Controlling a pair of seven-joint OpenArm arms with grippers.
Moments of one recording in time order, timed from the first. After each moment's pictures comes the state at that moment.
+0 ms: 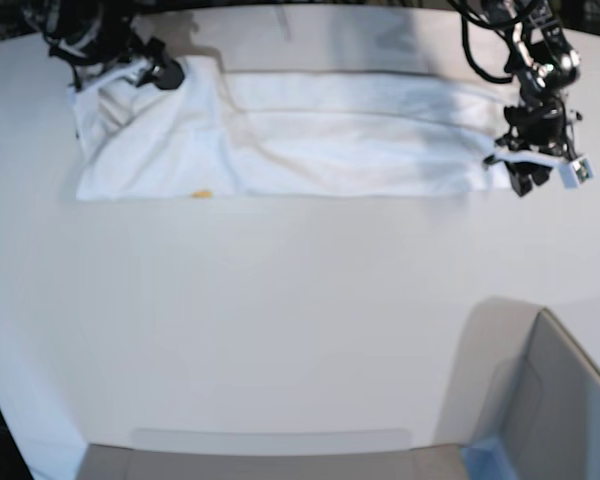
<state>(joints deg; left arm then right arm) 19.9 -3.8 -31.3 114.0 -24.1 -1.1 42.9 -39.1 12.0 20.1 118.8 61.8 -6.1 -63.3</state>
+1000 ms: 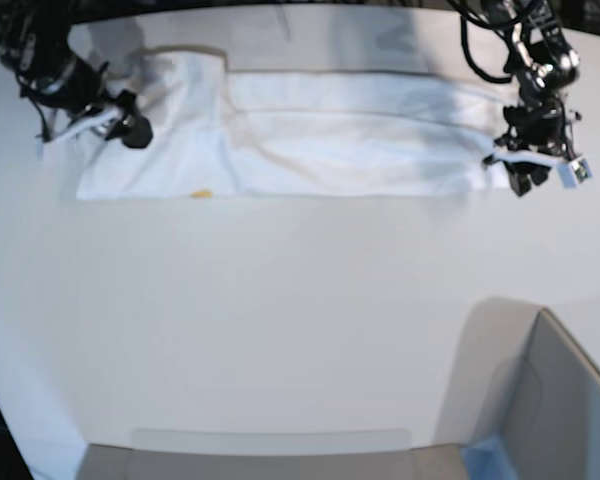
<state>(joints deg) 19.9 -3.6 -31.2 113.9 -24.1 -0.9 42.9 -28.7 15.8 26.0 119.4 61.8 -6.3 -63.3</state>
